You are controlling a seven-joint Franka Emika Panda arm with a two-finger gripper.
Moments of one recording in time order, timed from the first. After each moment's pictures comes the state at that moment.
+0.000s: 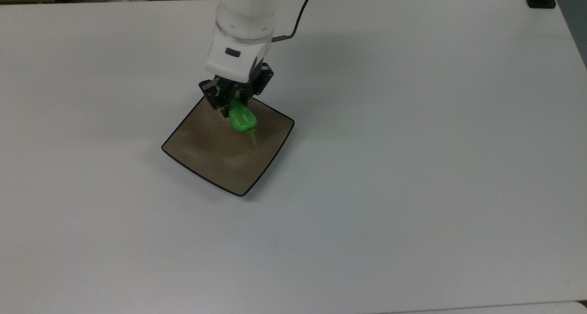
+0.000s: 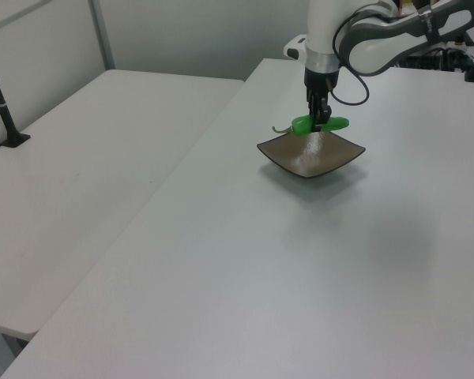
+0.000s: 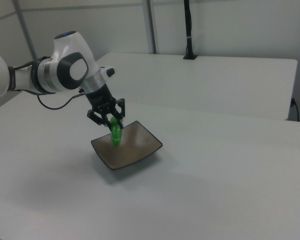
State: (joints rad) arm 0.33 0.27 -0.23 -1.73 -0.17 2.13 -0.43
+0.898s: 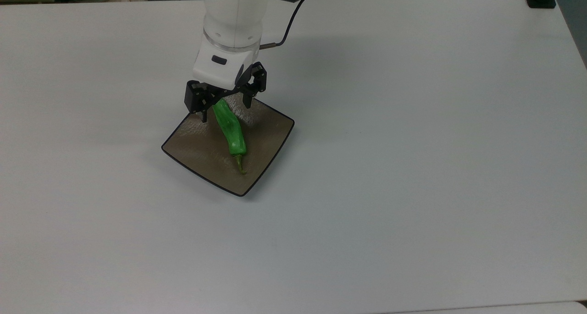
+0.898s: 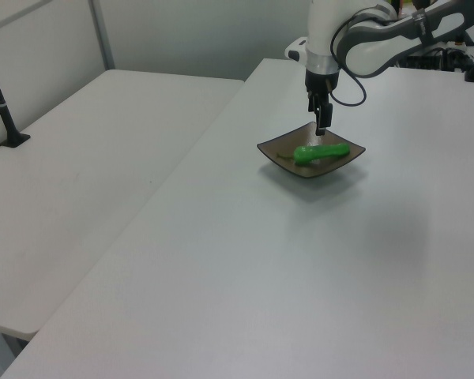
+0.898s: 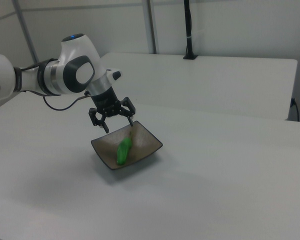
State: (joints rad) arm 0.30 0.29 -0.23 -1.73 -0.14 2.15 -0.43
